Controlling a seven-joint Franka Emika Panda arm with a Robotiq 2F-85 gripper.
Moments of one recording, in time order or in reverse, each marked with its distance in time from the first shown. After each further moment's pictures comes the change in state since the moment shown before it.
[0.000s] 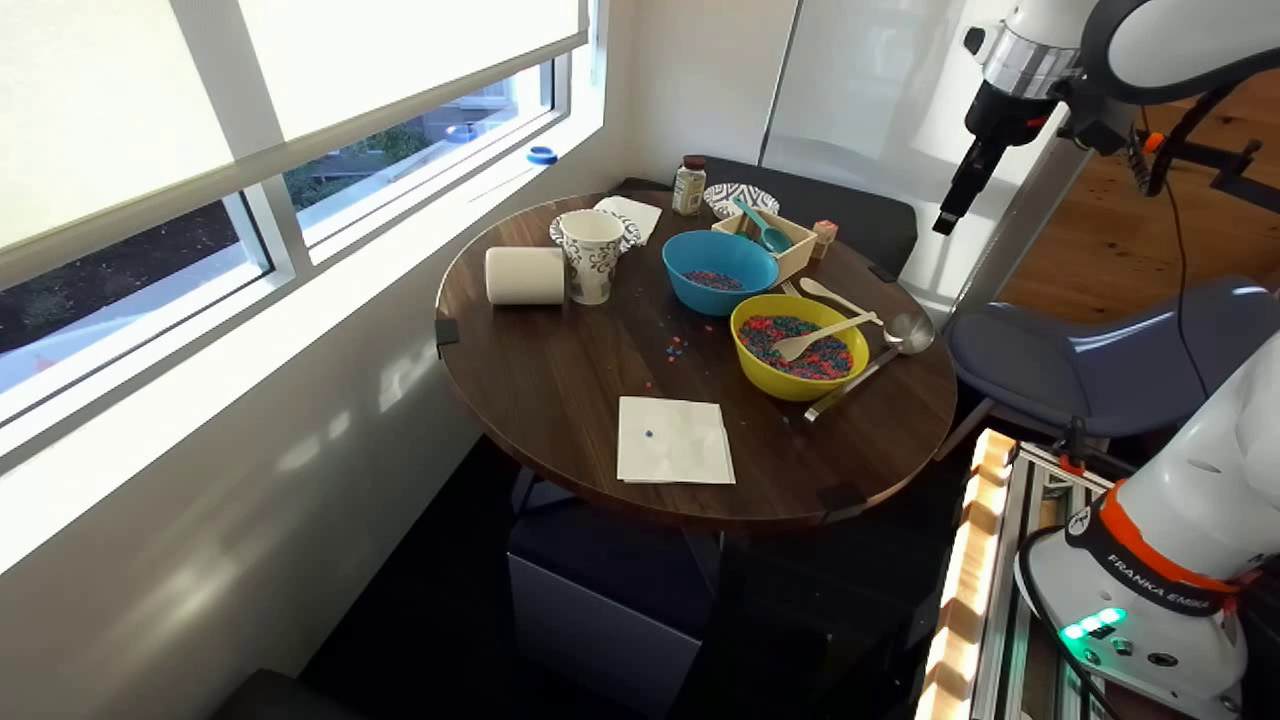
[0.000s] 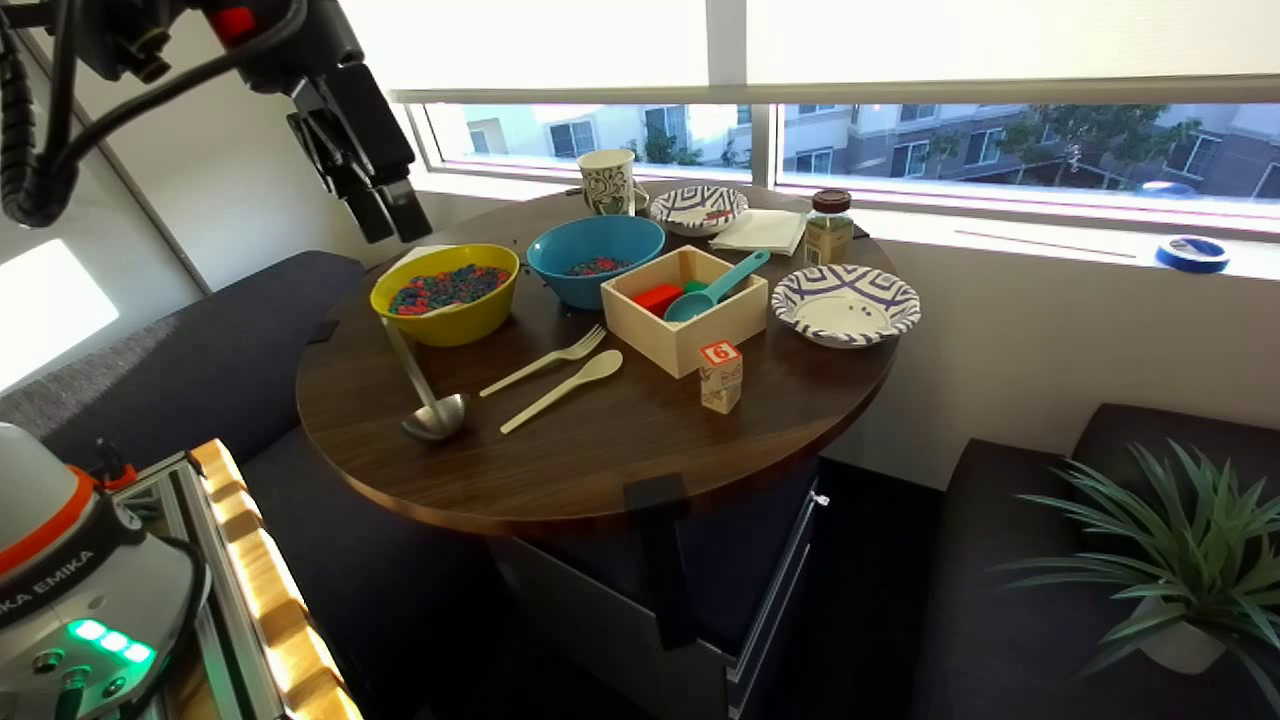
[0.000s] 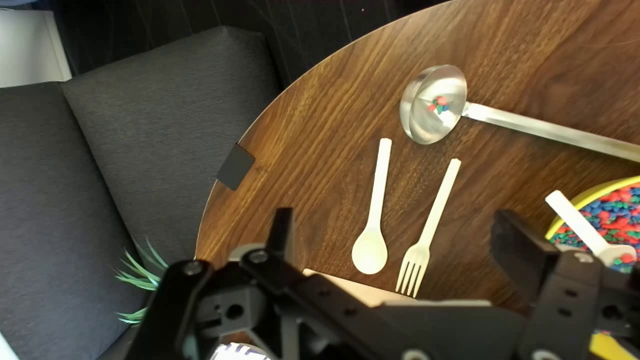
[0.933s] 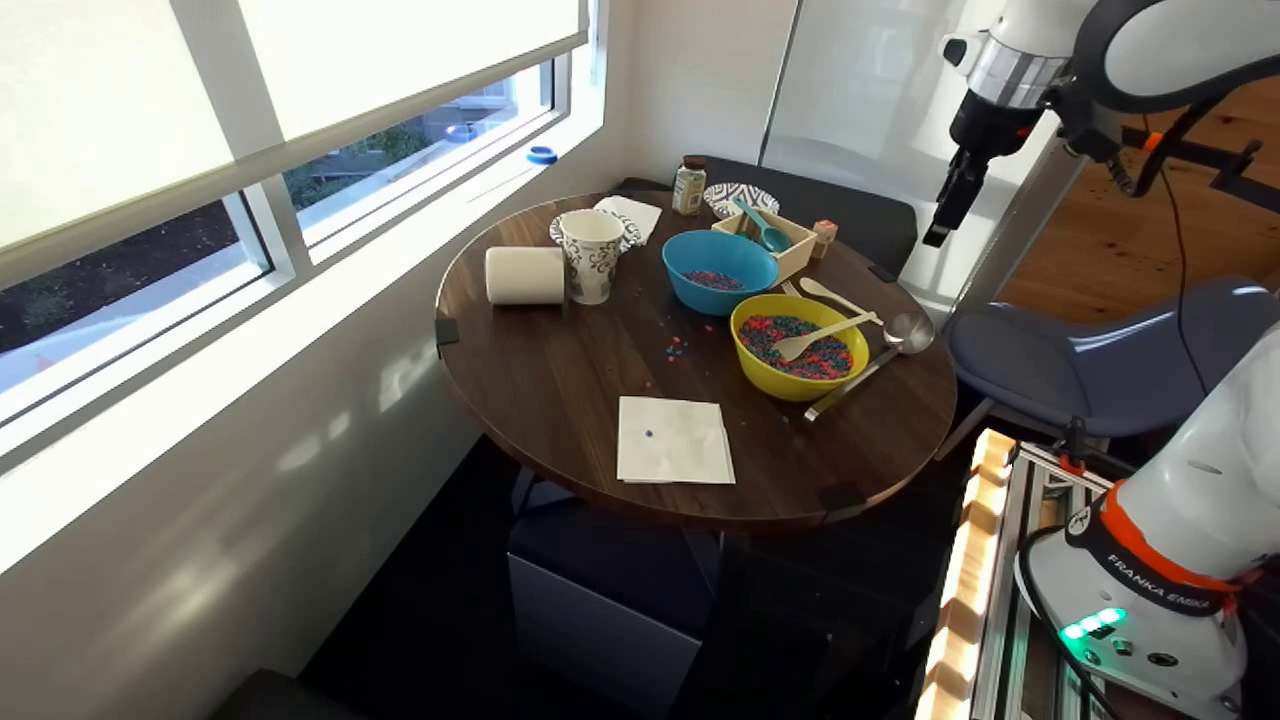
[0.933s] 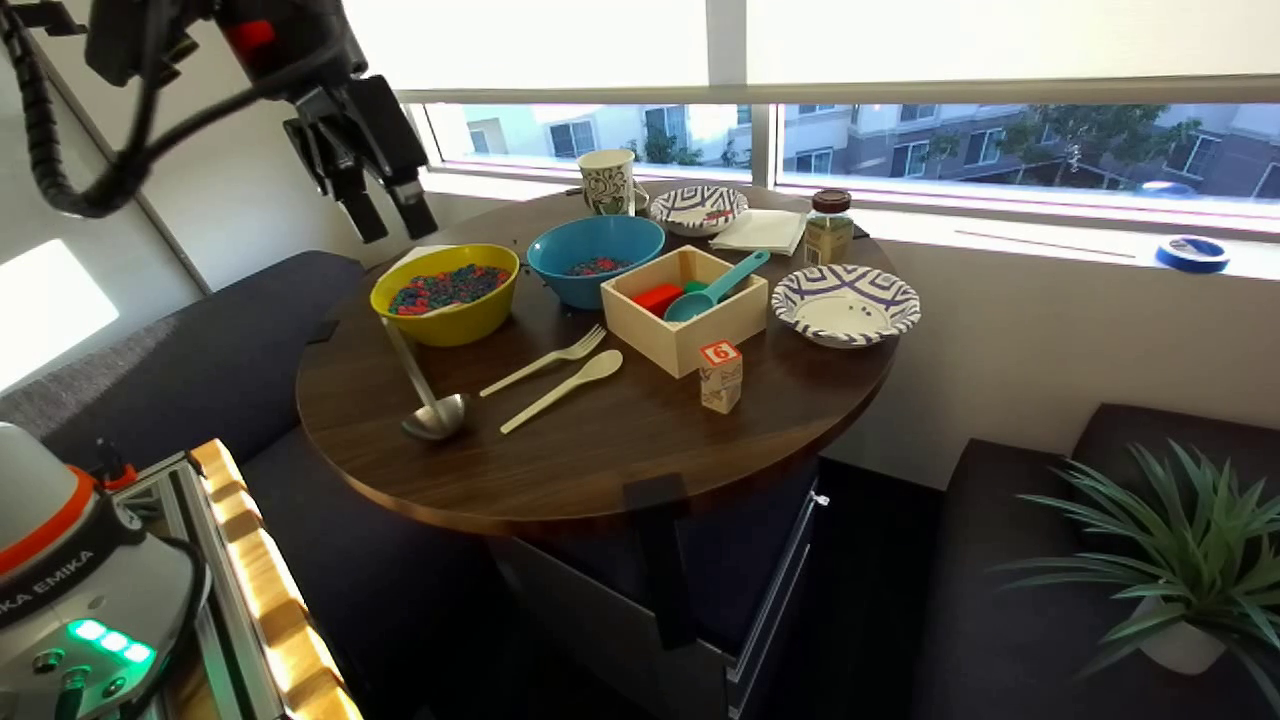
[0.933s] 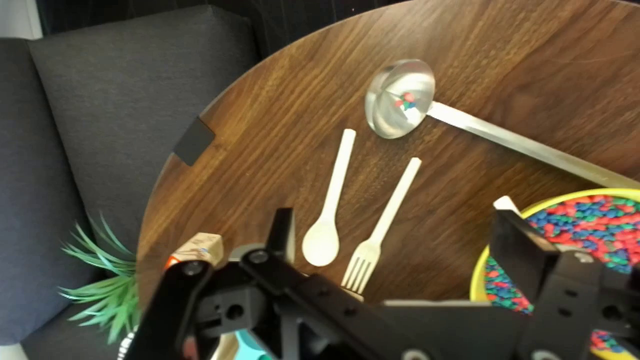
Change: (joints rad) arm 0.071 0.009 0.000 -0.012 0.022 -0.001 -0.070
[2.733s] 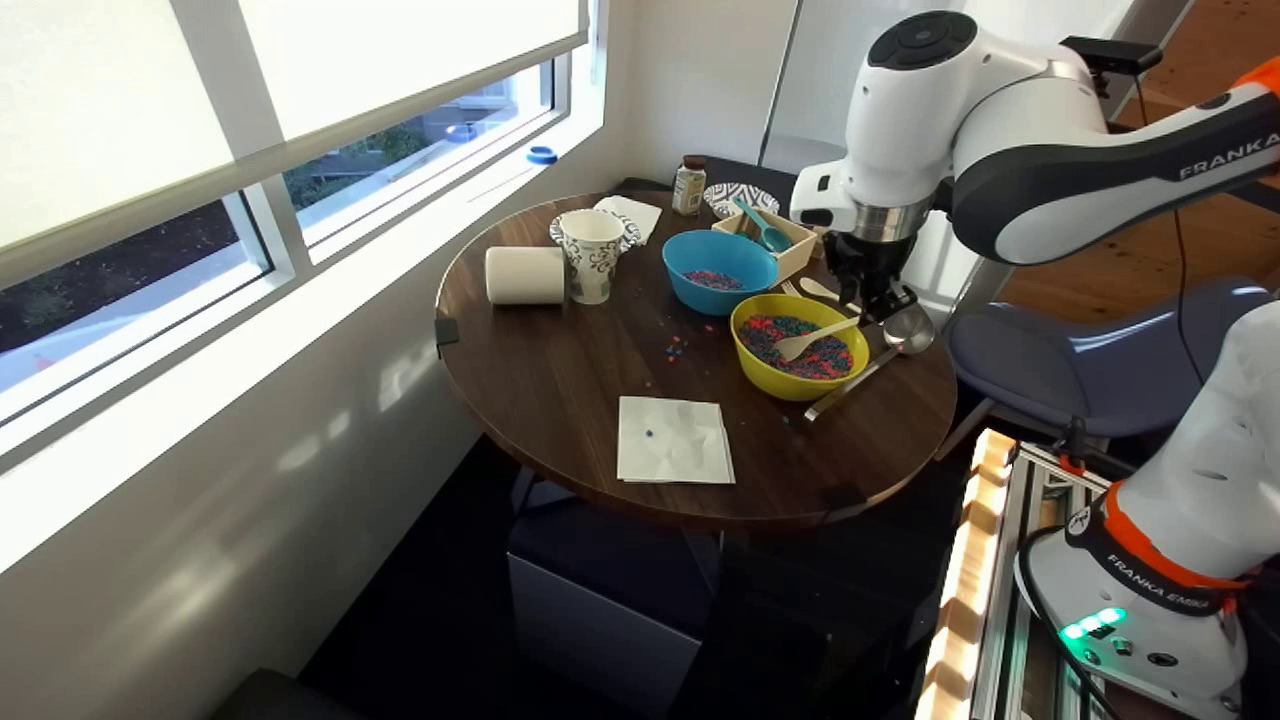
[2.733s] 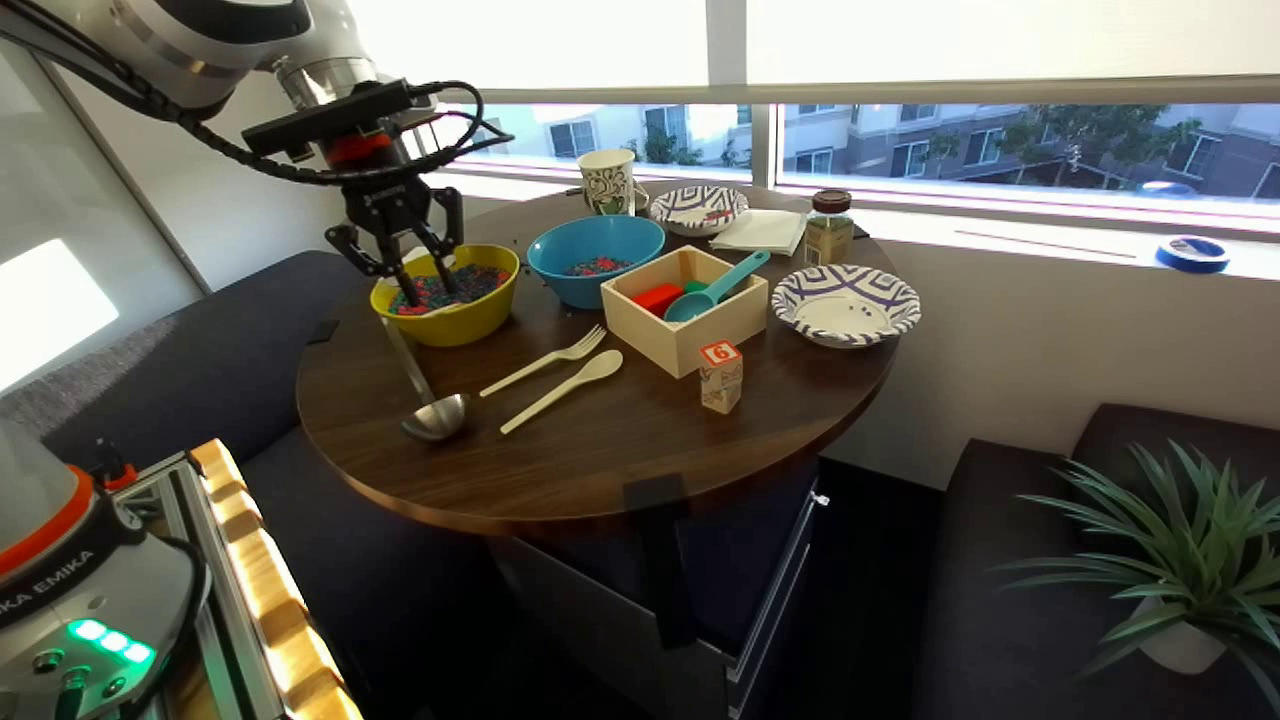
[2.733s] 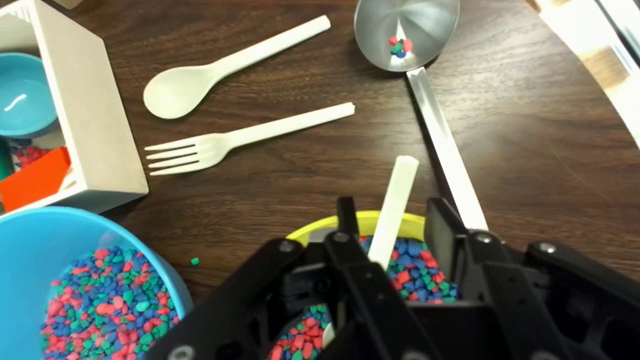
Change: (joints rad) arm 0.240 0.313 0.125 -0.006 -0.169 0.075 -0.412
